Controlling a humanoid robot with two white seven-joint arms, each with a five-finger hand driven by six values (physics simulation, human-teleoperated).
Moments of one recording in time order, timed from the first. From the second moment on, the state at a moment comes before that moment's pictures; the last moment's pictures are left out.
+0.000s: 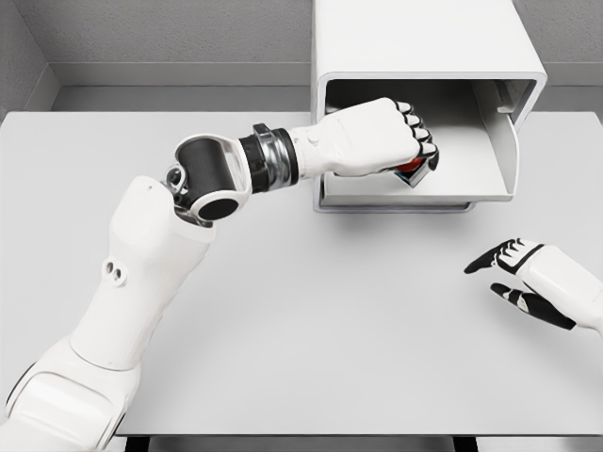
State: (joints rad) left arm -0.69 0.00 -0.45 -1.54 -0.94 -0.61 -0.61; right arm 0.32 -0.84 -0.01 -1.77 0.37 -0.61 0.03
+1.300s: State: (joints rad) left arm -0.70 0.00 -0.42 -1.54 -0.94 -0.63 -0.63; right arm 0.32 -0.84 -0.01 -1.77 0.37 -0.61 0.03
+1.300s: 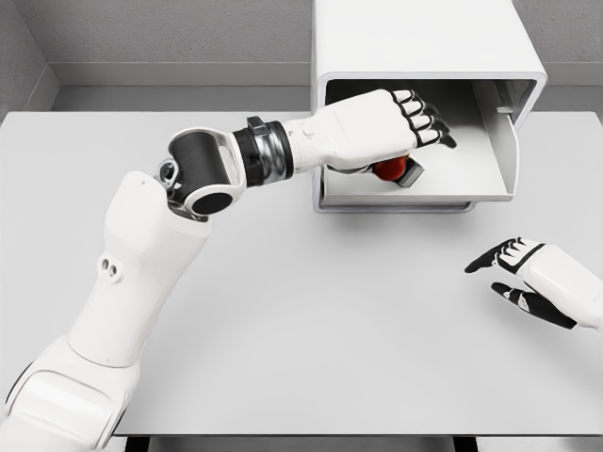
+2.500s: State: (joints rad) left arm -0.72 0.00 -0.42 -1.56 -0.95 -0.63 -0.64; right arm 0.31 -0.84 0.00 -1.77 0.37 -0.61 0.03
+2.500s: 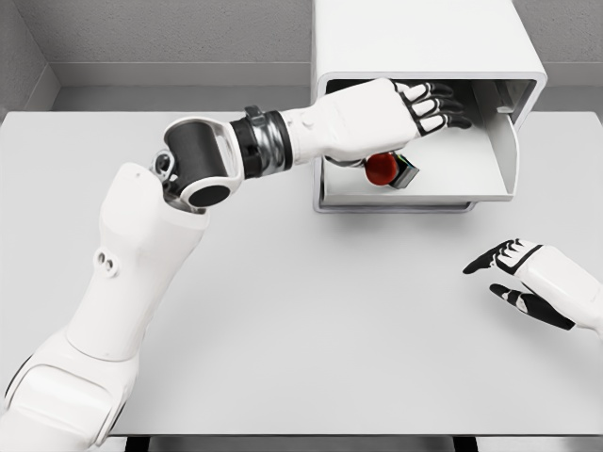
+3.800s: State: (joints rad) left arm -0.64 0.00 -0.34 -1.78 -0.91 -0.61 -0.61; right arm 0.30 -0.84 0.00 -1.77 0.36 -0.61 0.04
